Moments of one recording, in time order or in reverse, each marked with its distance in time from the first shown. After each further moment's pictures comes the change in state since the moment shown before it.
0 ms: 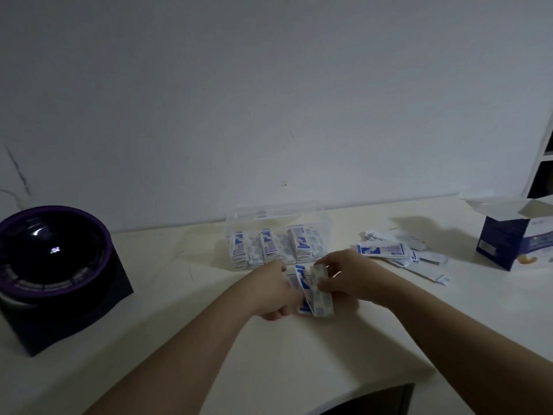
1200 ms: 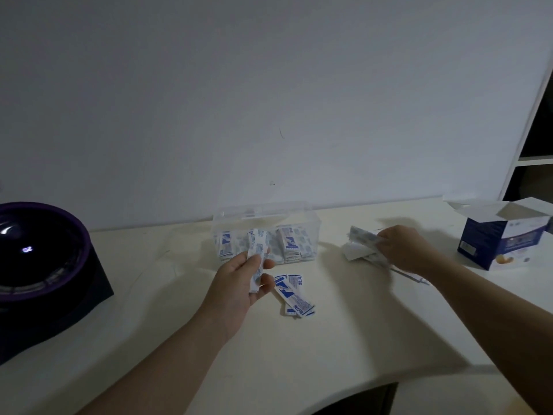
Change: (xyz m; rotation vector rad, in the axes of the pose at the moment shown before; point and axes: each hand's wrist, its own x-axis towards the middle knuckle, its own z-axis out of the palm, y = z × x) left_hand -0.008 -0.015 0.001 -1.077 0.229 0.215; right_hand 0.022 0.067 -0.085 -0.635 0.368 0.096
